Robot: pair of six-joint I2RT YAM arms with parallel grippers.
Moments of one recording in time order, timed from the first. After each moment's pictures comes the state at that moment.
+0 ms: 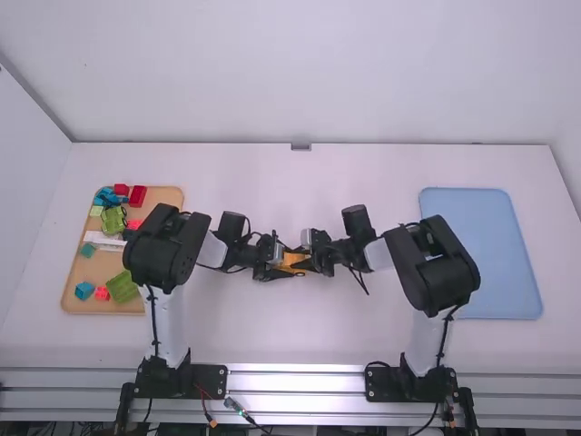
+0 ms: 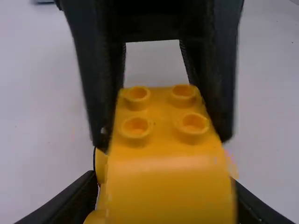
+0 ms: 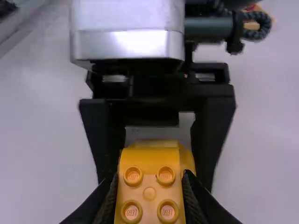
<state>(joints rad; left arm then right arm) -0.21 2.11 0.73 0.41 1.12 1.01 0.36 2.00 0.74 0.36 -1.13 -0.85</state>
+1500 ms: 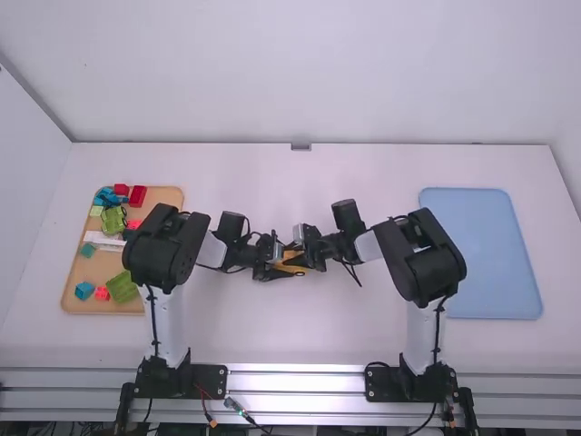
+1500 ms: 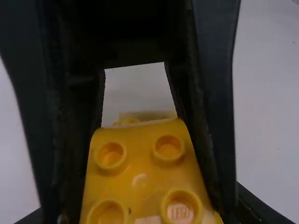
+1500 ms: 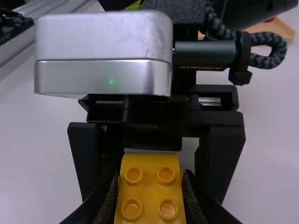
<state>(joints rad) -0.20 2.11 0.73 0.40 1.12 1.01 0.39 2.08 0.85 0.31 -1.17 -0.86</state>
